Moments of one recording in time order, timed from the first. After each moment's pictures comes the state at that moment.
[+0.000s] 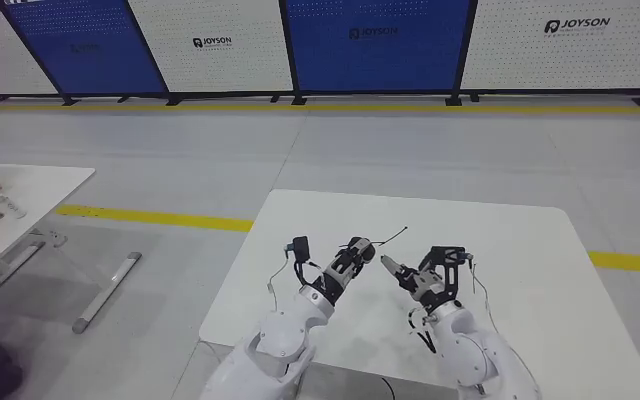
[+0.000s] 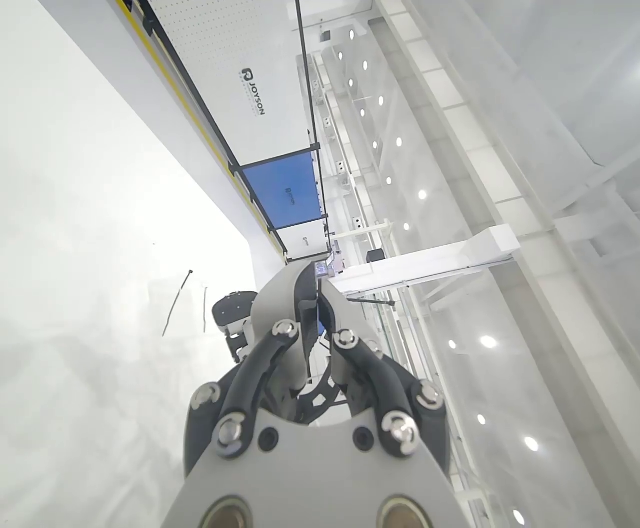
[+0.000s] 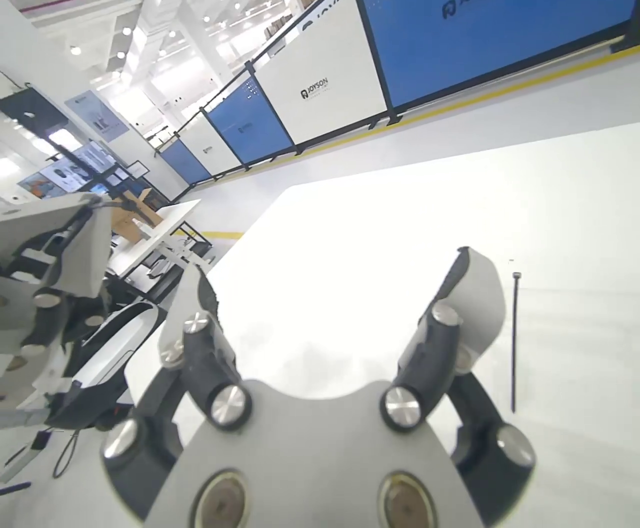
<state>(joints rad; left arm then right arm) 1.54 -1.28 -1.13 -1.85 -0.15 0.02 0.00 -1.42 -1.39 1.13 -1.60 -0.85 -0.08 0.21</state>
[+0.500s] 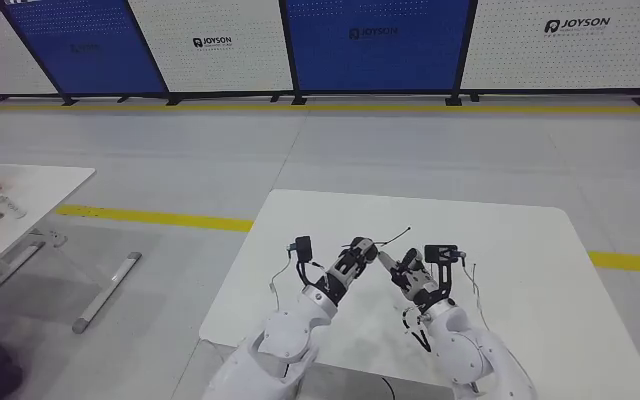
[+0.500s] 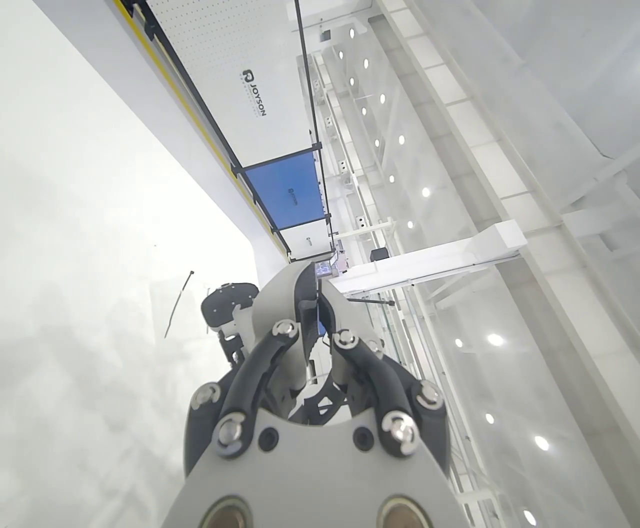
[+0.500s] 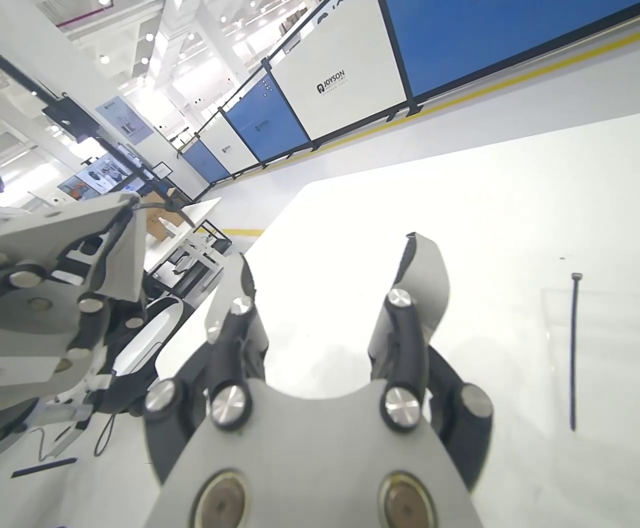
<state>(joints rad) 1.52 -1.29 -1.12 -1.84 -0.13 0.03 0.02 -1.40 -1.39 1.10 -1.60 -0.83 -0.07 0.21</state>
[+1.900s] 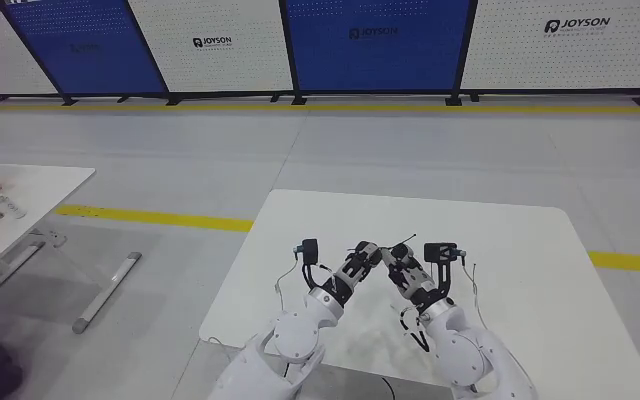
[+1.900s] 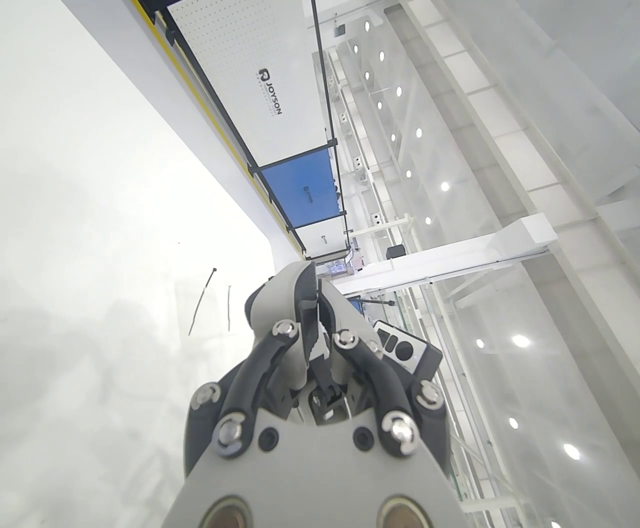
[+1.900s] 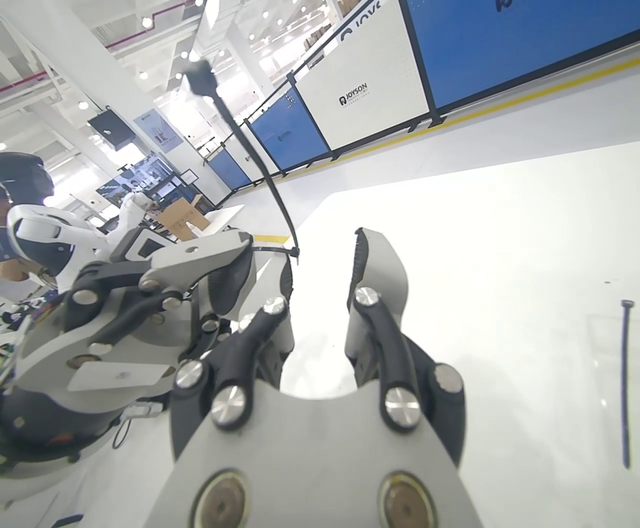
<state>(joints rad) 1.50 -1.30 -1.08 -1.79 -0.08 0.05 0.04 -1.40 -1.39 1.09 -1.62 -0.79 -0.11 0.19</state>
